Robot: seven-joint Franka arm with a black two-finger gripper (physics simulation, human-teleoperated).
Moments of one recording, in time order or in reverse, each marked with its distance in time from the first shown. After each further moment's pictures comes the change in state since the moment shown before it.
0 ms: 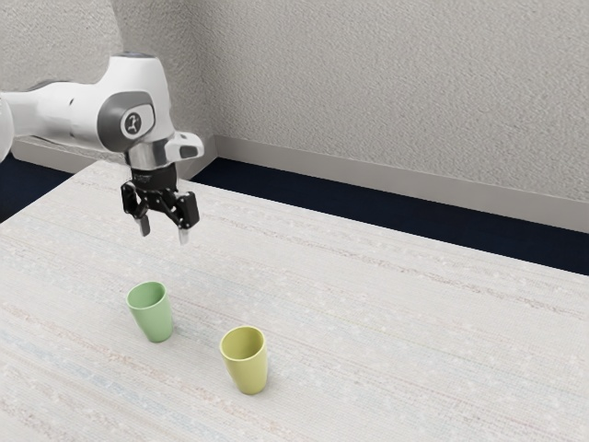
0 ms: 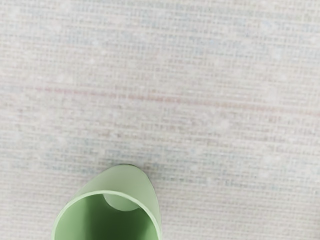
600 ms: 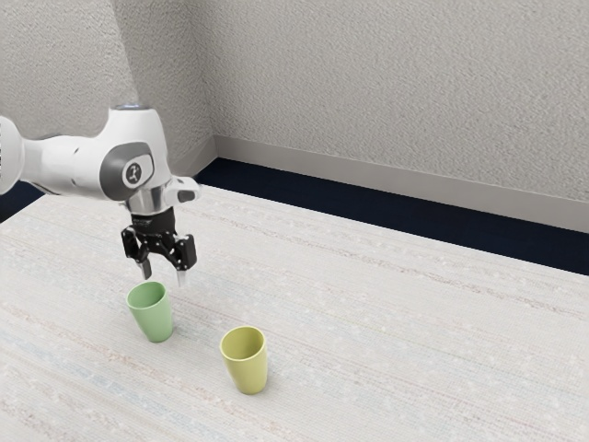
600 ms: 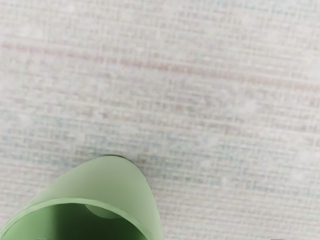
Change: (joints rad) arm 0.025 0.021 0.000 -0.181 -0.042 0.178 -0.002
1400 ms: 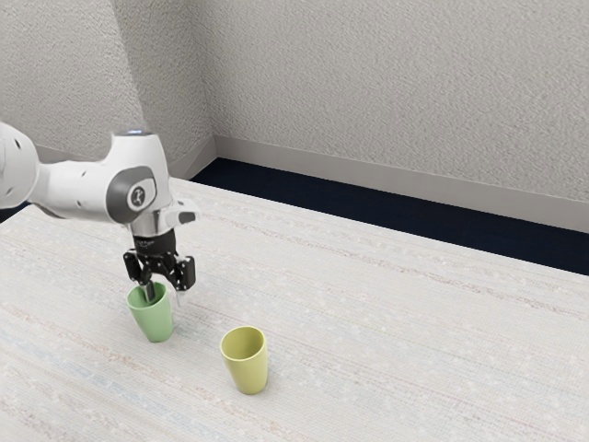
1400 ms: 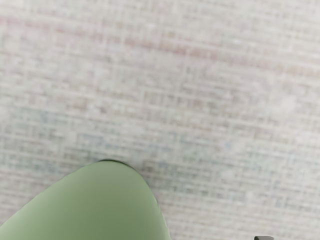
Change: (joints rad) arm 0.015 0.063 0.000 -0.040 -0.021 0.074 -0.001
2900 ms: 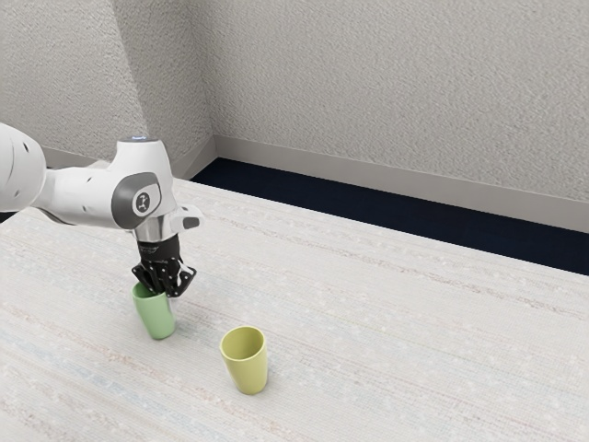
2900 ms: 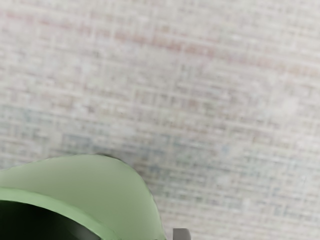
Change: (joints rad) arm -0.010 0.020 0.002 -0.001 -0.007 0.012 -0.020
